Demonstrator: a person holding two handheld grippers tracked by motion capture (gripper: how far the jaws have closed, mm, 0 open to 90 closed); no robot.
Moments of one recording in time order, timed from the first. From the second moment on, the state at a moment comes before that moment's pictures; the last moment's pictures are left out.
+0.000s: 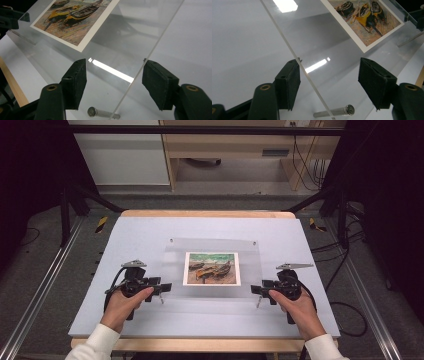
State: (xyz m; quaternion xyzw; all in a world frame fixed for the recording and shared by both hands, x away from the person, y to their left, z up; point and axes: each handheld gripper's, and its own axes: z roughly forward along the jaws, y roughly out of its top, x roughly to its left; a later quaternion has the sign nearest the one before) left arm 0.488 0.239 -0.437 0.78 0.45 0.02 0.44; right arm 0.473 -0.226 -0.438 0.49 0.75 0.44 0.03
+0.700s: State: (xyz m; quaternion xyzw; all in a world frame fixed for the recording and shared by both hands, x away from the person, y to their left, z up) left arm 0.489 0.246 -0.428 0.78 0.45 0.07 0.44; right arm 0.478 -0.217 -0.427 0.49 0.75 0.44 0.07
